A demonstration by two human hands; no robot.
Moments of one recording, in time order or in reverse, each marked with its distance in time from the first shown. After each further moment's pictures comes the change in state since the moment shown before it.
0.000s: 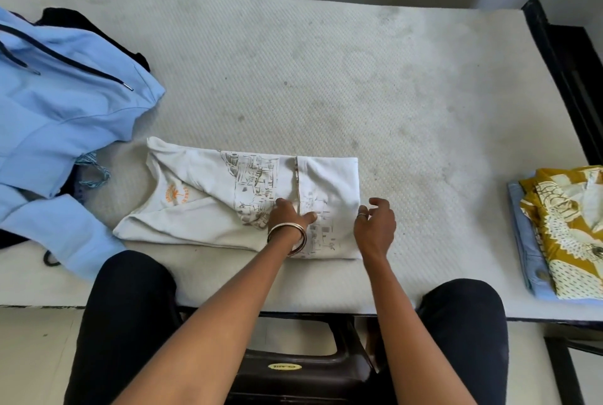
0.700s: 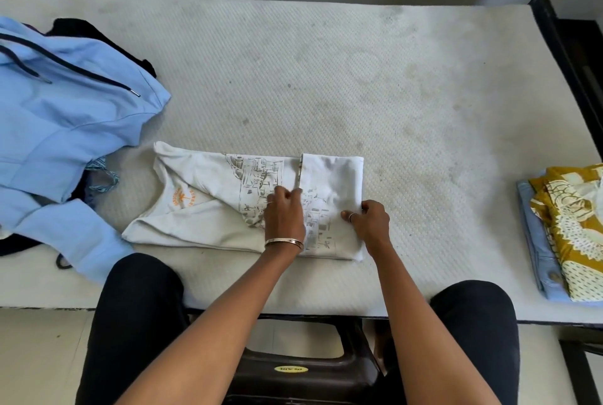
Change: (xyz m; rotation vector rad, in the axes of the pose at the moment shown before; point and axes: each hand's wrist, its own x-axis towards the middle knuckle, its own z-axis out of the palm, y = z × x) left_hand -0.005 -0.010 -0.005 0.426 0.328 0.527; right_hand 0.030 0.008 0.014 0.082 -0.322 0.052
